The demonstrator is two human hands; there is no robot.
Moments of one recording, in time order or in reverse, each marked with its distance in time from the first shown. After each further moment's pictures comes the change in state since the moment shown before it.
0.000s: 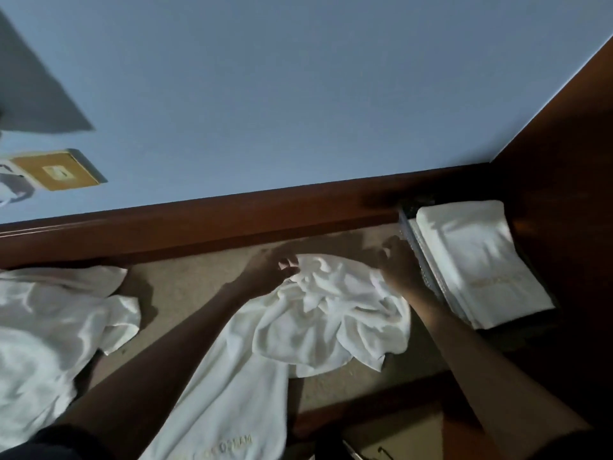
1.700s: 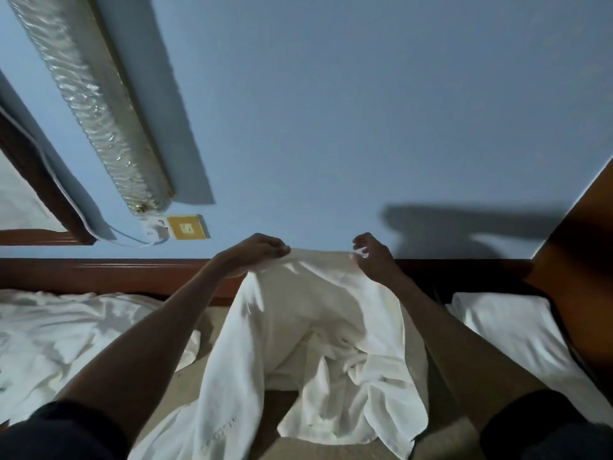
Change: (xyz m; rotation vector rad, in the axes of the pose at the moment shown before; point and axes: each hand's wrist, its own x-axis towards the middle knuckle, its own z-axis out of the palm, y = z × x) left_hand -0.085 0.075 -0.180 -0.415 0.154 -0.146; right_hand 0.018 -0.150 -0.065 0.357 -0.138 -0.517
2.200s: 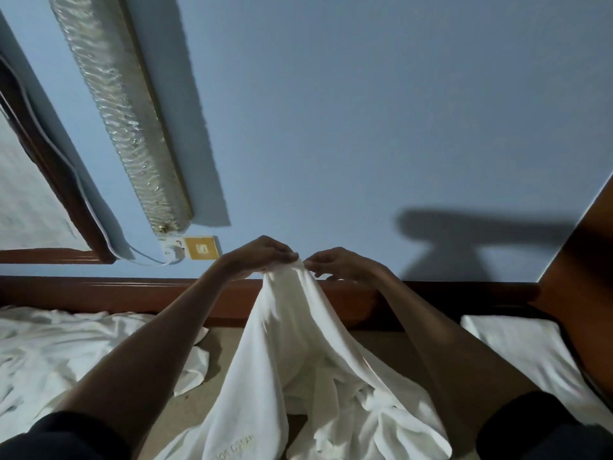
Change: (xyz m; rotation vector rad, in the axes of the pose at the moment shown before) left_hand -0.023 0.034 -0.025 0.058 0.019 0.110; right_hand -0.012 -0.109 0.001 0.181 -0.629 -0.118
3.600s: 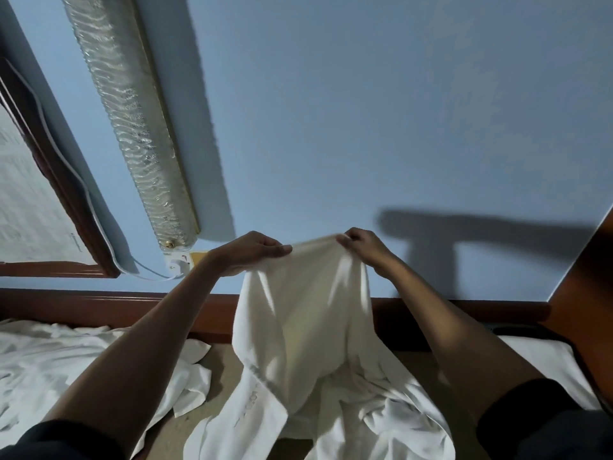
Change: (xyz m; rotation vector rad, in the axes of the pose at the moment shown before) left_hand -0.009 0.017 -0.049 -0.090 -0.029 -0.010; right_hand 0.021 -0.016 -0.048 0.026 0.499 -0.033
